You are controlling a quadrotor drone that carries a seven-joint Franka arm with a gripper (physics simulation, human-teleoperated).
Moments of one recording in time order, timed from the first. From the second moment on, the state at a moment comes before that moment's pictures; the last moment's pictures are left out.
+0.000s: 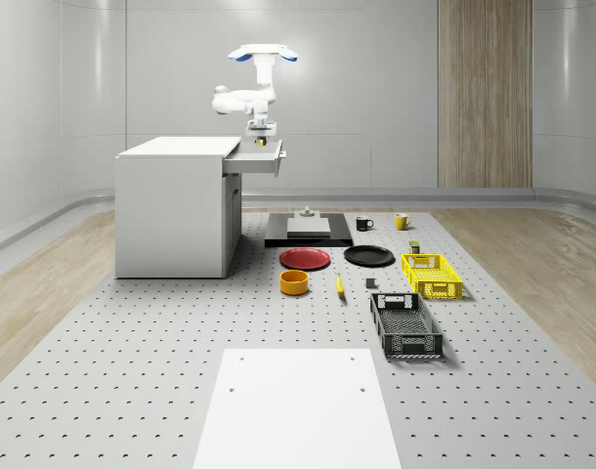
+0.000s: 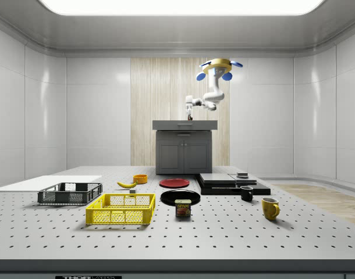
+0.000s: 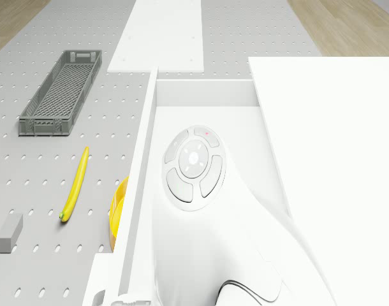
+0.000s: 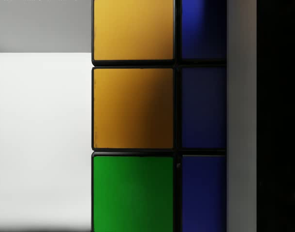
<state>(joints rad) -1.19 -1.58 1.30 -2.85 -1.82 1.66 1.70</state>
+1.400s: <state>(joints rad) -1.19 -1.53 1.02 -2.74 -2.09 1.74 1.63</state>
